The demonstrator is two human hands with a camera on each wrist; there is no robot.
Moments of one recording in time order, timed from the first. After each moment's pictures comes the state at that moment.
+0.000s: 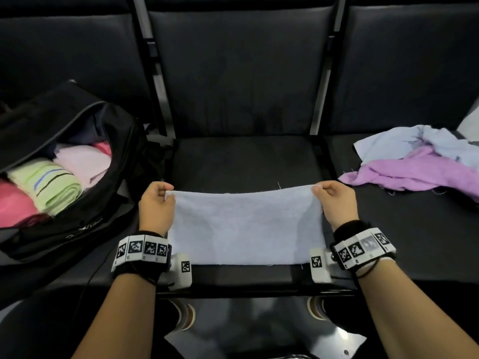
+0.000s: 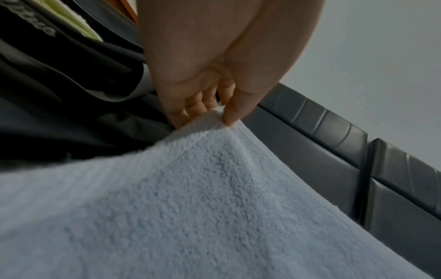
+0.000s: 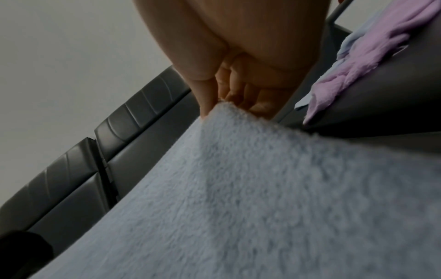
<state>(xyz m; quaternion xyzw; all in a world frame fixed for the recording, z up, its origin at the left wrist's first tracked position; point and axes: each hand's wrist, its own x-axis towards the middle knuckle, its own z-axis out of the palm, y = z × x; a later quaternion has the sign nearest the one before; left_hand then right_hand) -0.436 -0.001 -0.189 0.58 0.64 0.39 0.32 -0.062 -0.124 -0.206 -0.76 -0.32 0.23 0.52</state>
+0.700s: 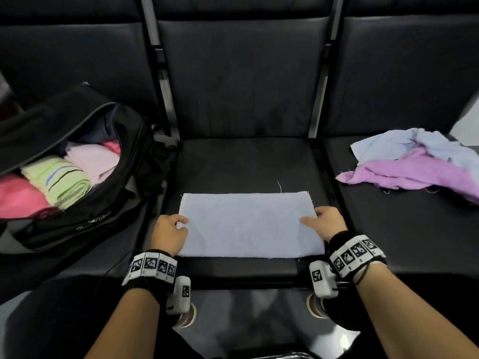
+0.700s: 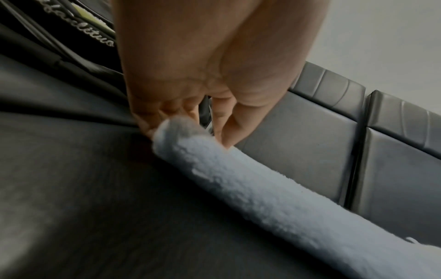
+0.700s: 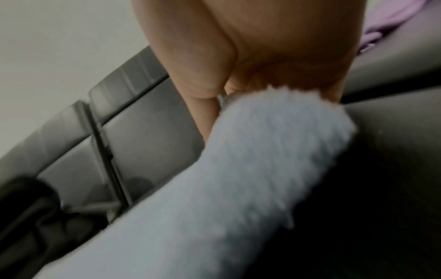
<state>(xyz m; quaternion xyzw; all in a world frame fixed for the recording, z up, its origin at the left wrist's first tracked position) -0.451 -0.050 -0.222 0.65 0.68 0.16 0.31 -0.080 -0.158 -0.225 -0.84 -0.33 0.33 0.28</state>
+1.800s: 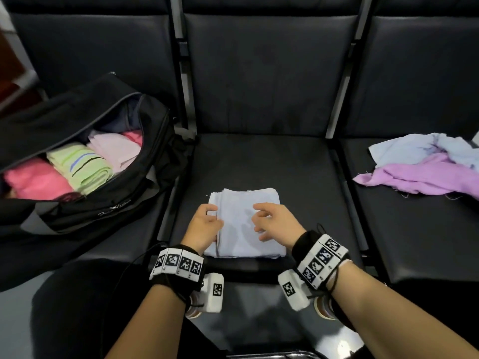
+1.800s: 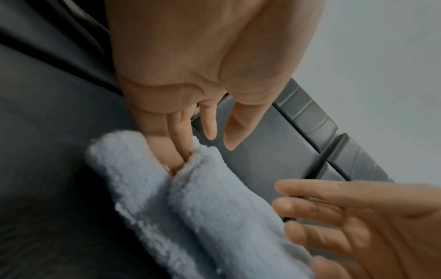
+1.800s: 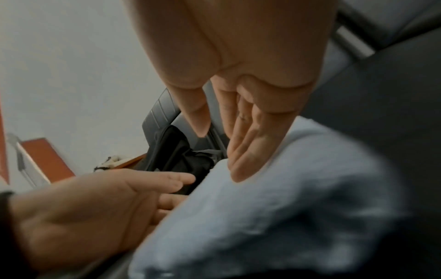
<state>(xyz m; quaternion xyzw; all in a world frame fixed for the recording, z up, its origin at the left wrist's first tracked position) -0.419 -0.076 -0.208 0.49 0.62 0.25 0.56 -0.224 -0.133 -0.181 -0.67 -0.41 0.51 0.35</state>
